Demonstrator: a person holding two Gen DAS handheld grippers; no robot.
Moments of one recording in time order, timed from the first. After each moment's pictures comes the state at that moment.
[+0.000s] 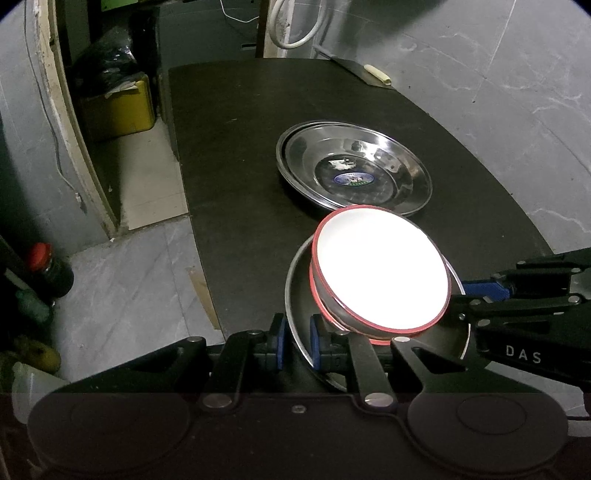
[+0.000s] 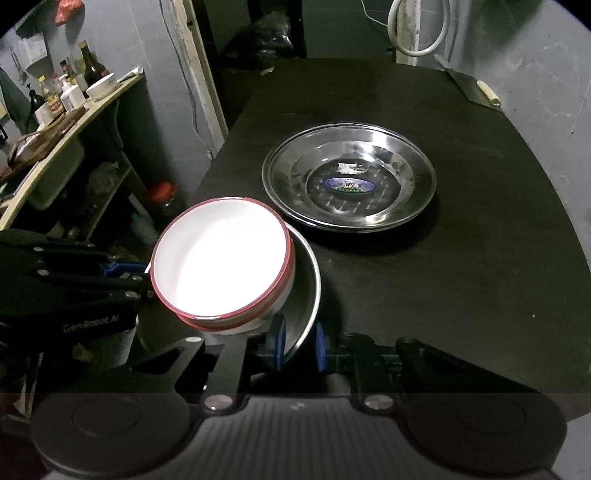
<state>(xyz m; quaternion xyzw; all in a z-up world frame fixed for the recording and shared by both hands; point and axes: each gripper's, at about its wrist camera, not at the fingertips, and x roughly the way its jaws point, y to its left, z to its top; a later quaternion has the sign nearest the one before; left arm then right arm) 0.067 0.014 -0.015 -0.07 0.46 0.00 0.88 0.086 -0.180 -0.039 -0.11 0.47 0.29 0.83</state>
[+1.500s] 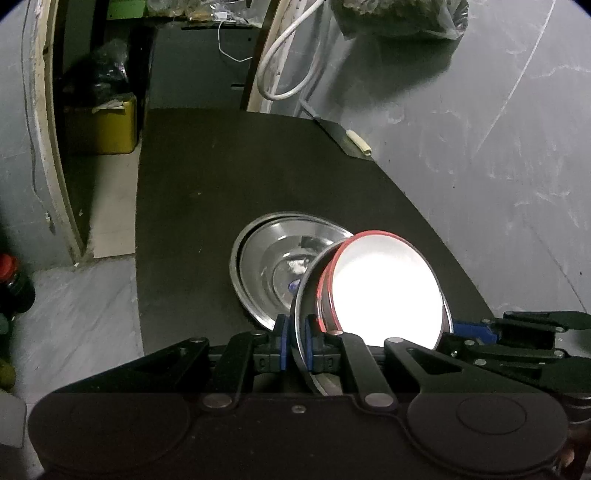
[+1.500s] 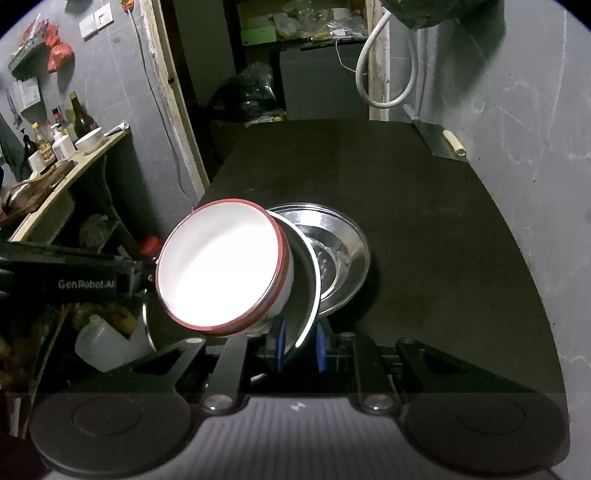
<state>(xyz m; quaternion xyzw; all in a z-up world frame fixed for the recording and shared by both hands) 0.120 0.013 0.021 -0.15 0.39 -0.03 0.91 0.130 -0.211 0.003 -0.09 0.41 0.28 0.87</state>
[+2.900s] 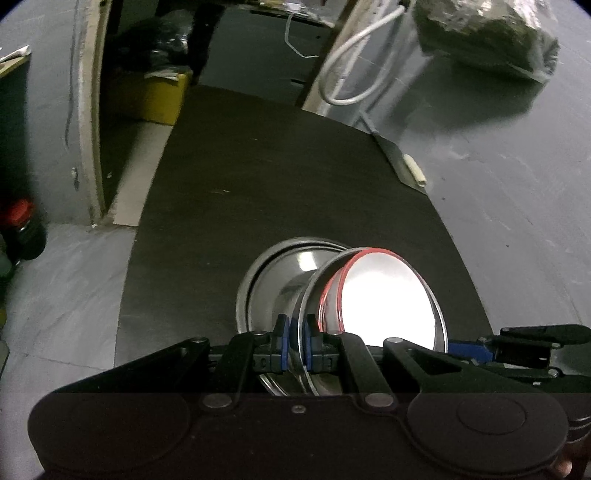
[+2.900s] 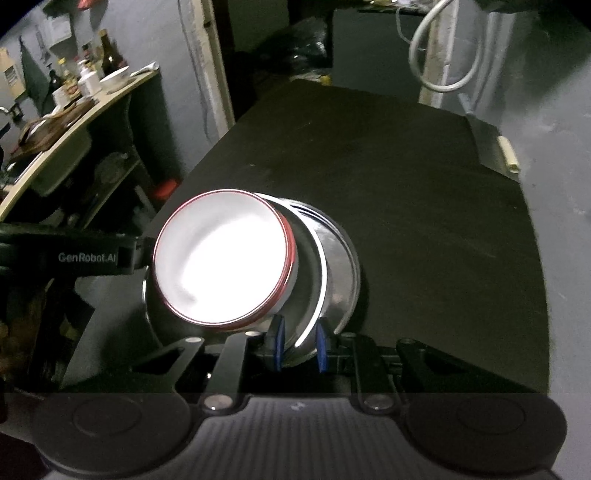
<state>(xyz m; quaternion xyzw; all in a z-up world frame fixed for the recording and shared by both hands) 0.174 0.027 -0.001 -0.24 0.39 0.06 0.89 0.211 -0.182 -0.011 -0.18 0.45 0.35 0.80</state>
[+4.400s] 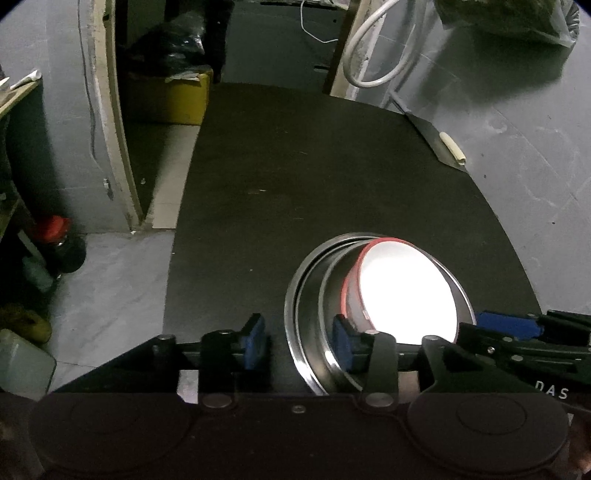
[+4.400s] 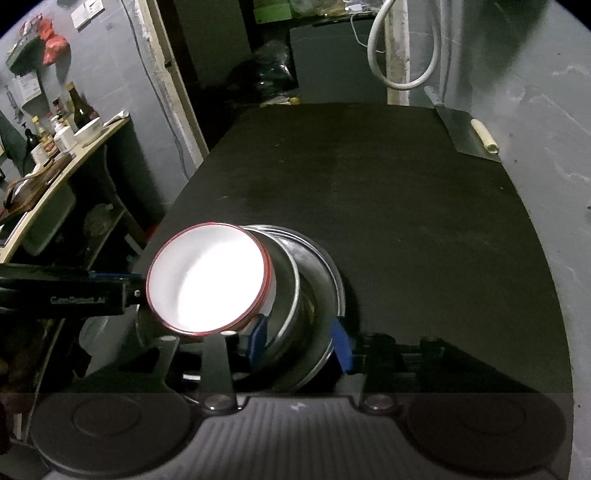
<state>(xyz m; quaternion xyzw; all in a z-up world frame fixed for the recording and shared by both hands) 0.189 0.035 -0.001 -0.17 0.43 0.11 0.88 0.232 -0.194 -0.022 -0.09 0.44 0.31 0.84</state>
